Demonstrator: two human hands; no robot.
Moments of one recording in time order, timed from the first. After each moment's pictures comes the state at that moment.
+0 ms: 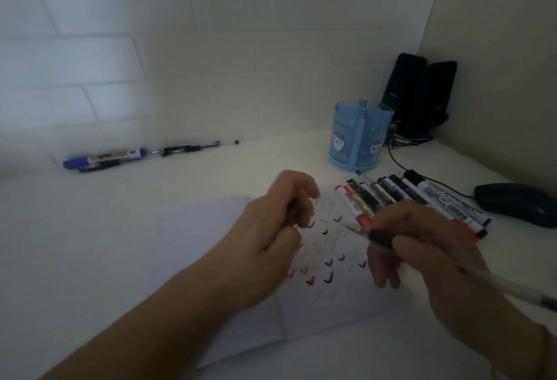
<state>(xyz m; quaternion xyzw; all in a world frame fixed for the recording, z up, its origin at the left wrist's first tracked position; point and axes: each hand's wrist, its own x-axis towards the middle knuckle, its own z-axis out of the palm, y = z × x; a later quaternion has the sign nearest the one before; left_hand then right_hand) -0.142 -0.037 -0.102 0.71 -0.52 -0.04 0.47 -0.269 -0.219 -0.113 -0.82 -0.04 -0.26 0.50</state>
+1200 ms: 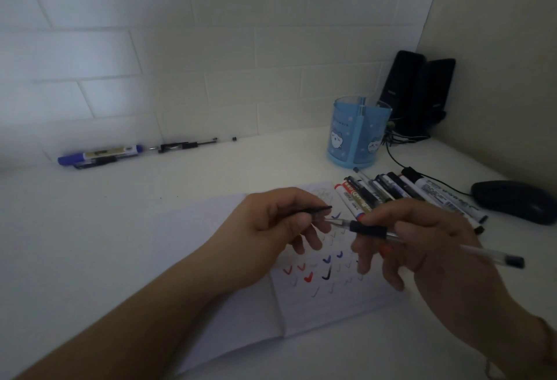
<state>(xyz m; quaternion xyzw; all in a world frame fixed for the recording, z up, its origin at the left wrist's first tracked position) -0.130 -0.045 -0.108 0.63 -0.47 -0.20 0.59 -0.267 -0.212 -0.102 -0.70 -0.02 -0.21 0.68</state>
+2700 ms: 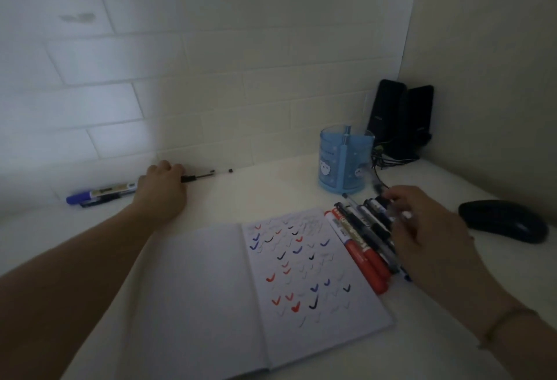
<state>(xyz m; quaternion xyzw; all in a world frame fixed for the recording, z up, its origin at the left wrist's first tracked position) 0.083 -0.004 -0.127 0.96 -0.22 0.17 0.05 -0.250 -0.266 -0.107 -0.90 0.19 -0.33 0.21</state>
